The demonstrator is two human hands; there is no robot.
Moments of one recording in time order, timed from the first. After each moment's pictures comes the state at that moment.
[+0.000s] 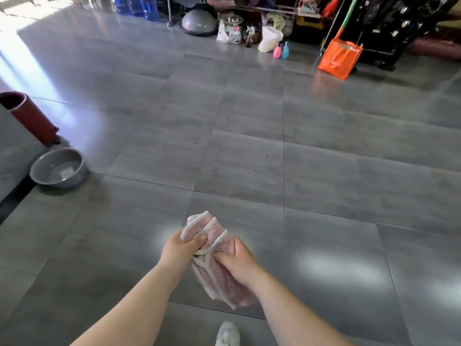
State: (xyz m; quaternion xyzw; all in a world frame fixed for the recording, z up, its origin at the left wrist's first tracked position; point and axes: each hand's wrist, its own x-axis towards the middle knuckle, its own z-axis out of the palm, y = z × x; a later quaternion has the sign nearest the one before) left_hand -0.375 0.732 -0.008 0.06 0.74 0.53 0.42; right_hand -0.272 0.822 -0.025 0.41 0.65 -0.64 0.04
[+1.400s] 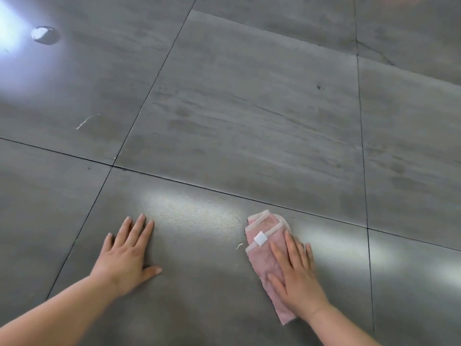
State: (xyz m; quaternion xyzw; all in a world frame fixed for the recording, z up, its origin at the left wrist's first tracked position) left_hand -0.616 1.024 -0.687 0.36 0.86 -0.14 0.35; right_hand -0.351 1.220 -0.749 0.27 0.96 -0.02 0.05
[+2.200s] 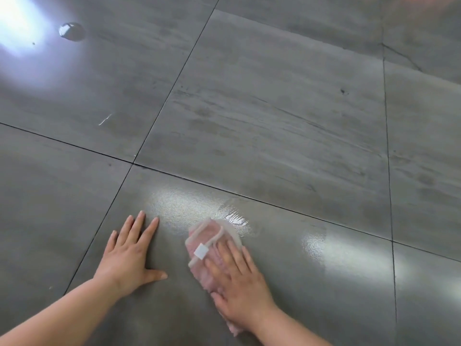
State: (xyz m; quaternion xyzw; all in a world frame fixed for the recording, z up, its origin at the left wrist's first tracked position) left_hand -0.632 1.004 -0.697 0.31 0.88 -0.08 0.34; right_hand -0.447 1.131 -0.758 0.10 1.00 0.00 -0.01
